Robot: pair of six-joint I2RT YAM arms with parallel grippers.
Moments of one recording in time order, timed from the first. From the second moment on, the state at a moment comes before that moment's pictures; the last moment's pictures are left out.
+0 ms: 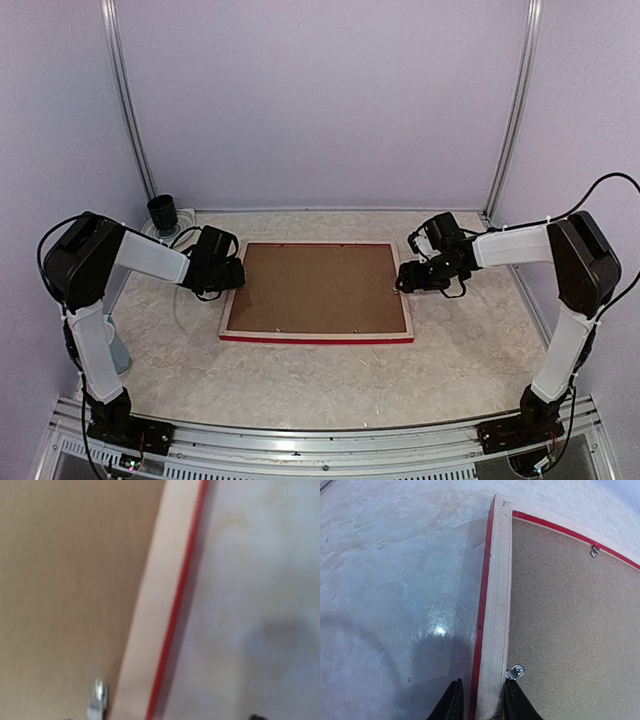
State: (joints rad) left arm -0.43 1.92 0.99 0.12 -0.20 -0.52; right arm 0.42 1.79 1.05 -0.23 -0.10 0.25
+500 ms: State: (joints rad) left arm -0.41 1.90 0.98 0.09 -0.18 -0.50; right arm 0.42 2.01 1.28 -0.22 -0.07 0.24
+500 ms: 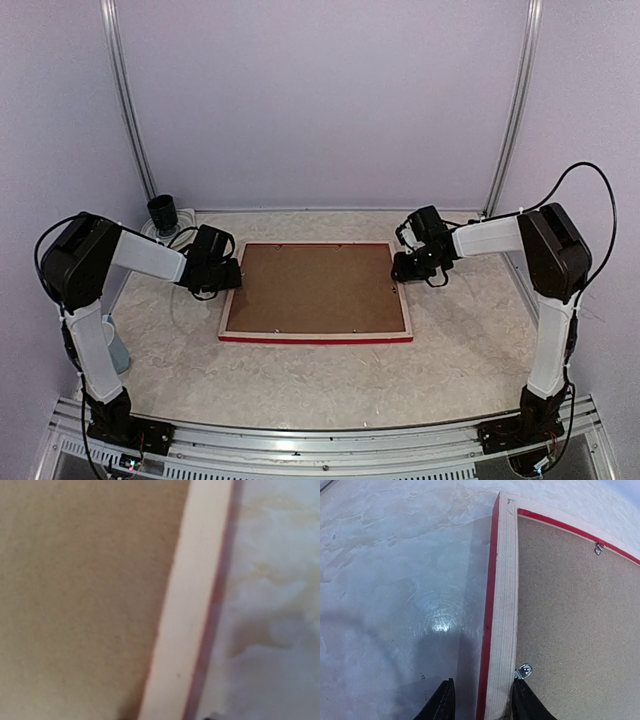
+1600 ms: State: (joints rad) left arm -0.44 1.85 1.00 -0.03 -0.13 -0.45; right arm 0.42 2.05 1.33 -0.21 -0.07 0.28
